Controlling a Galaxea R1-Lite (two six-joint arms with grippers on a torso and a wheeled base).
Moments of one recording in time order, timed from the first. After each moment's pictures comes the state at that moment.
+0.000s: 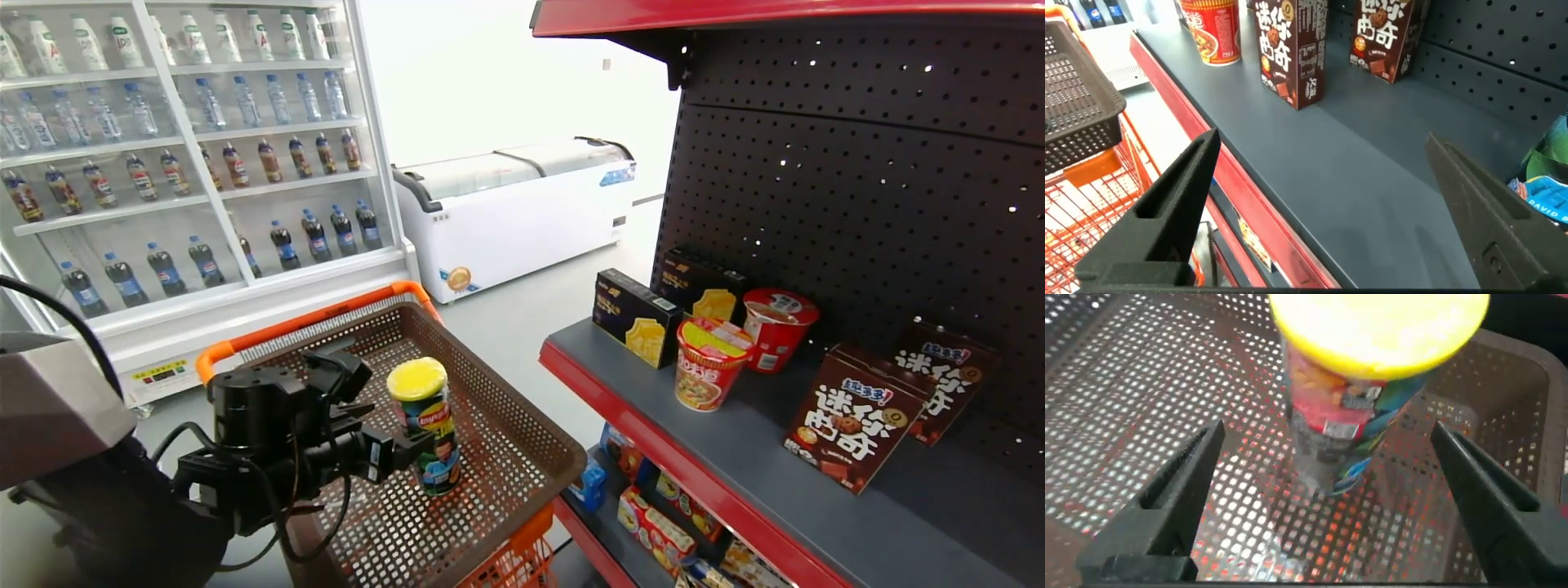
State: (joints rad) left arm -0.20 2.03 -0.45 -1.13 -0.20 0.07; right arm 0.00 0.00 0.00 0.00 -0.03 0.00
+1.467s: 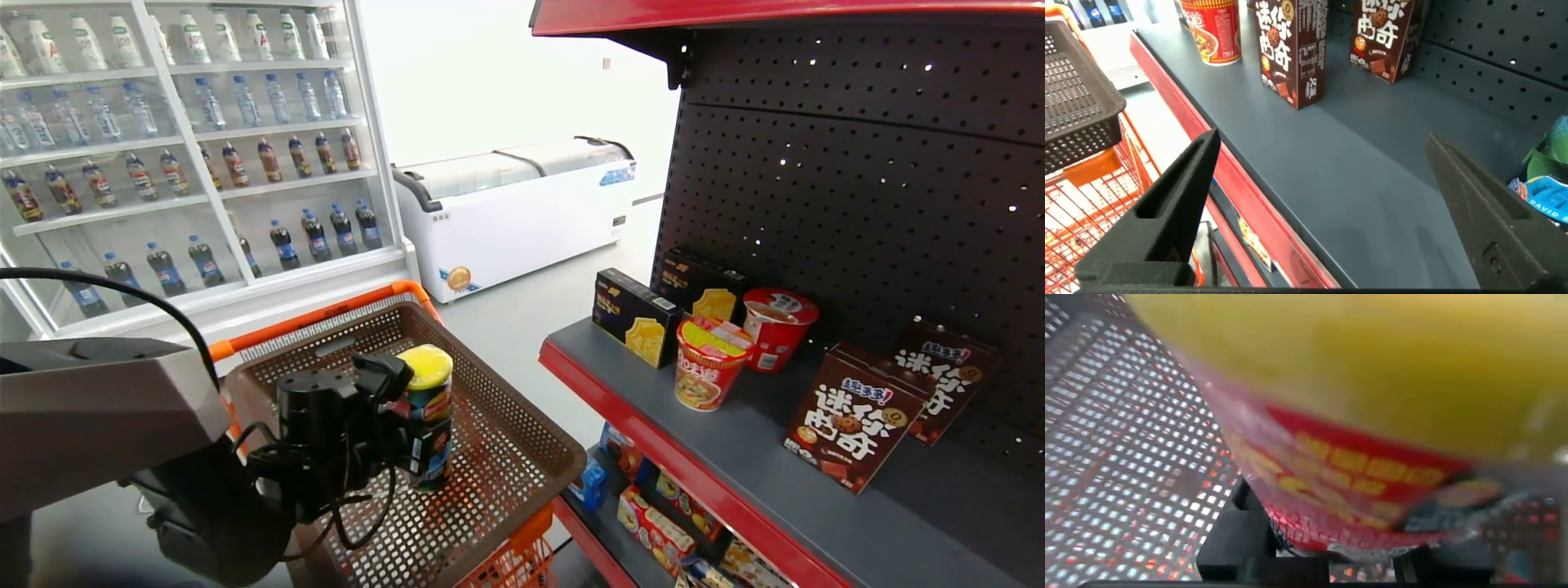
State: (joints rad) left arm -0.27 2.15 -0.53 -1.23 -0.16 0.07; right arm 0.00 0.00 0.00 0.00 -0.03 0.00
